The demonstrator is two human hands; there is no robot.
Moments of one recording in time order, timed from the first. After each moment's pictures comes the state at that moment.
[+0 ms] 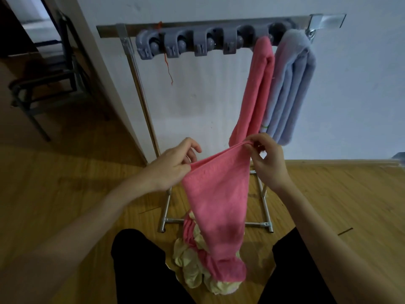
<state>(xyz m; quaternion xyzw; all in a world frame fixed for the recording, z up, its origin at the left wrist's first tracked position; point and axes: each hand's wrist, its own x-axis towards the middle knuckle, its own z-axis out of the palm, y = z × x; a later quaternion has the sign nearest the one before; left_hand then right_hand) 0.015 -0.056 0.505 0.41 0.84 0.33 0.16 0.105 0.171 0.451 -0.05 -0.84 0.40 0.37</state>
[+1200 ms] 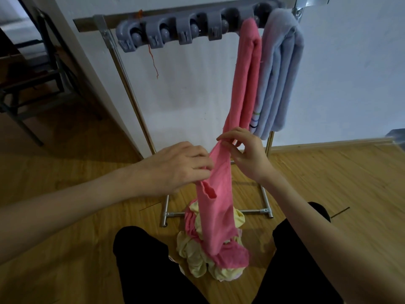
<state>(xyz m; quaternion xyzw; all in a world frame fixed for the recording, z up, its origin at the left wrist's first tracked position) 0.021 -0.050 0.506 0.77 0.62 -0.02 -0.16 0.104 0.150 0.449 0.01 -0.86 0.39 0.32</state>
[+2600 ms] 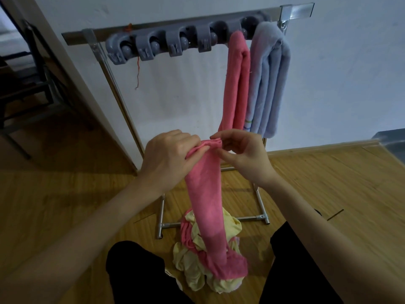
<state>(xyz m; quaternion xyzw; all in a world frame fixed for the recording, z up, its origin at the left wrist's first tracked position) 0.029 -0.024 0.523 0.54 0.79 0.17 -0.26 0.114 0.140 0.484 0.02 -0.75 0.59 0.29</state>
